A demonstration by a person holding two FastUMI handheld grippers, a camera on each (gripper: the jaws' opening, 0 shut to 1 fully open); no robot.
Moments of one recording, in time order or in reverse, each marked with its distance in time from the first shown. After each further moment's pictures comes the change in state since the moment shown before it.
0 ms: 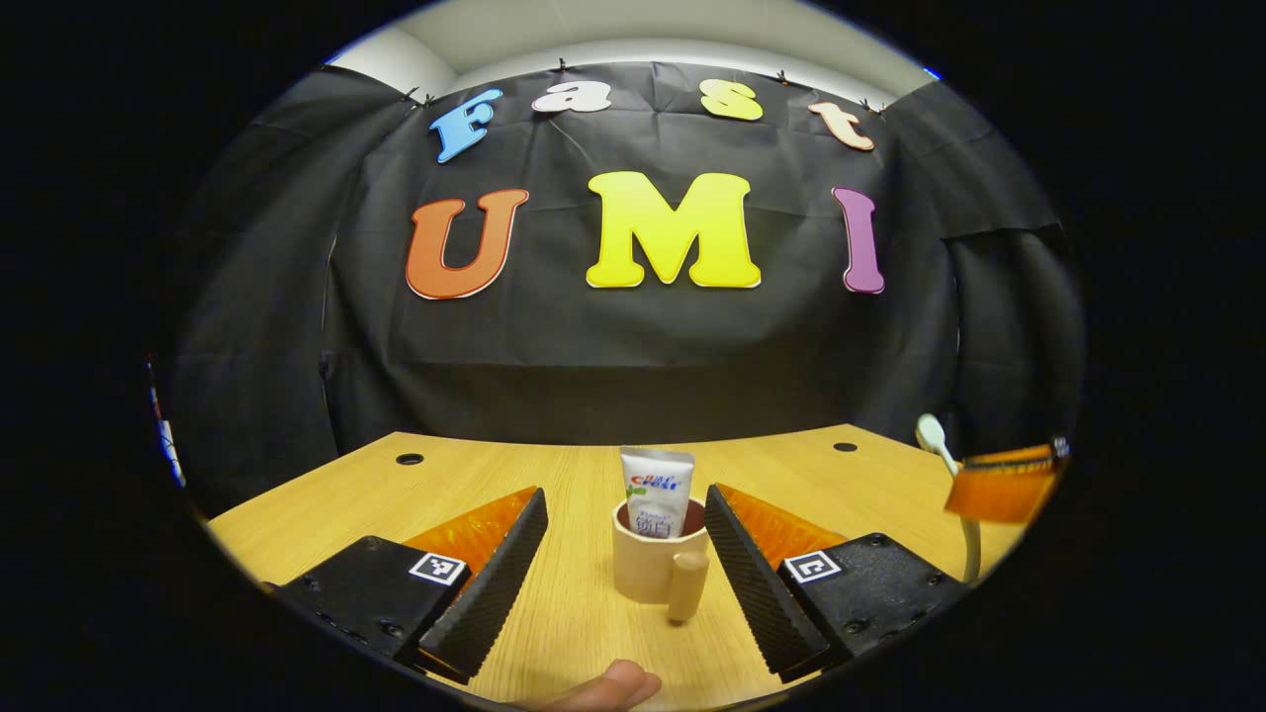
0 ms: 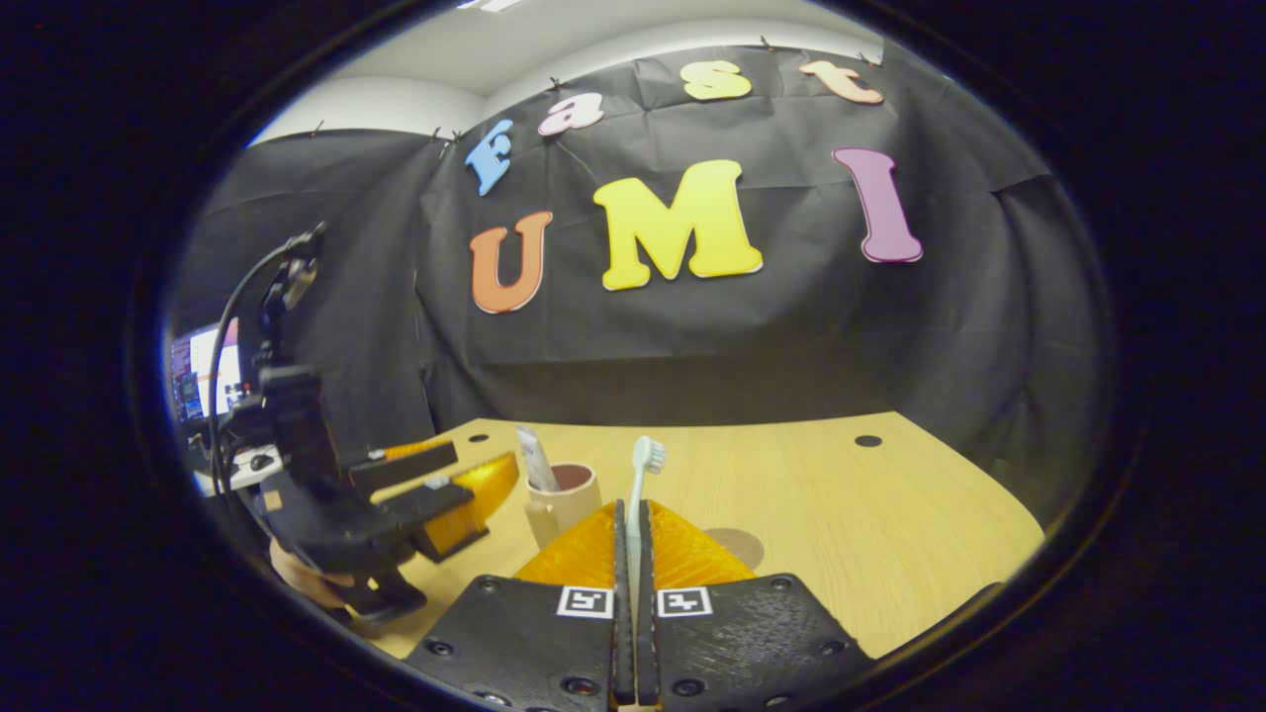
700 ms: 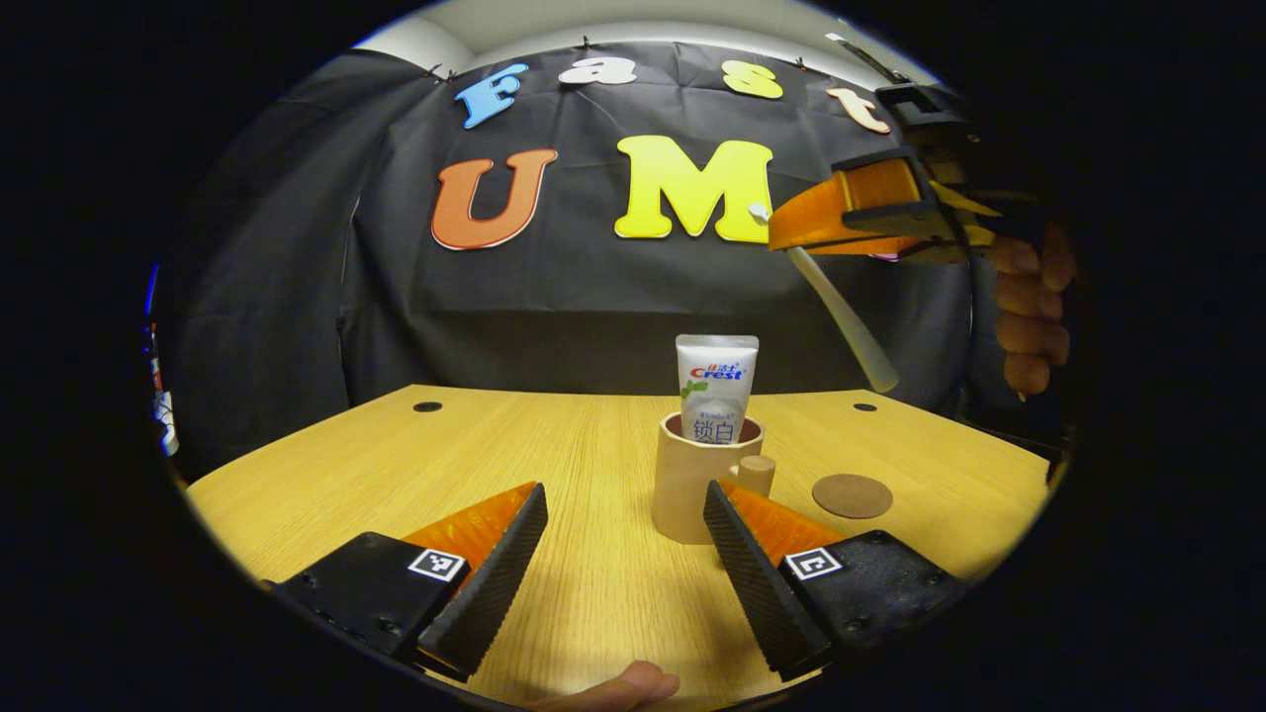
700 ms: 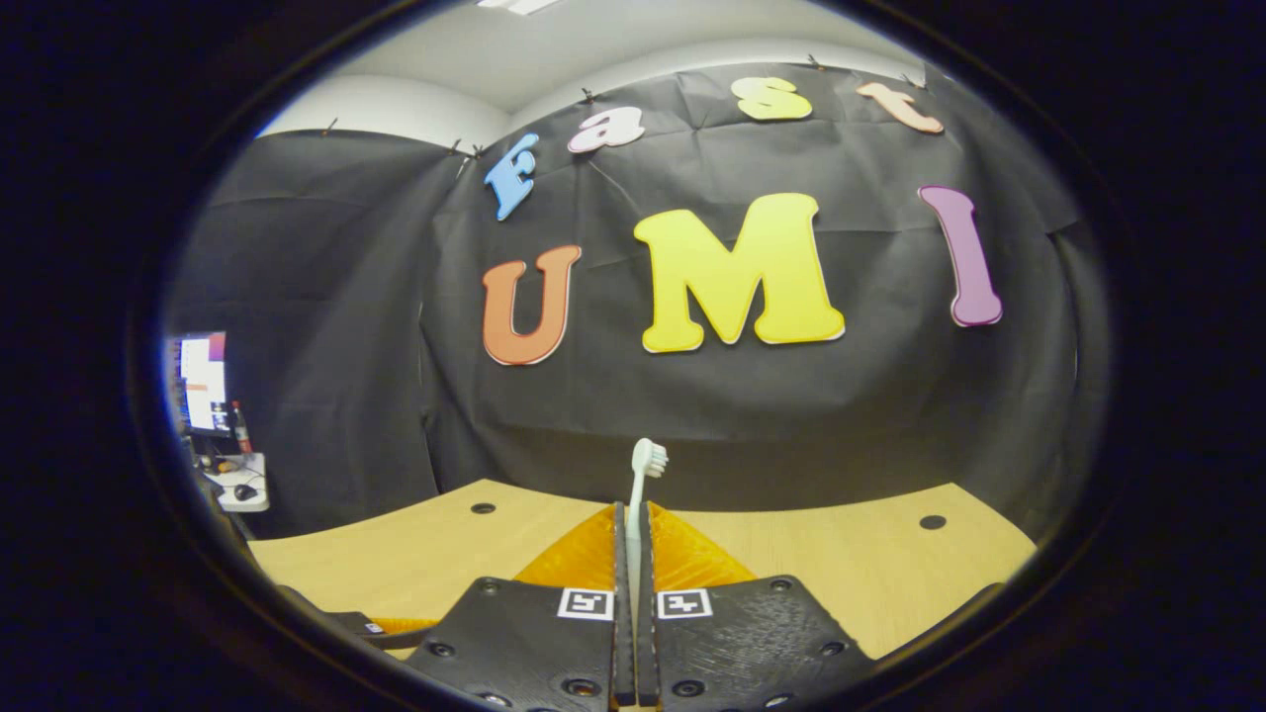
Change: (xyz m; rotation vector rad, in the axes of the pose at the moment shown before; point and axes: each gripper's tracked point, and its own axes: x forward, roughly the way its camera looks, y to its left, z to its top) left arm -0.010 0.031 -0.050 -0.037 0.034 0.042; right arm 0.137 0.063 0.087 -0.061 -0.116 0.033
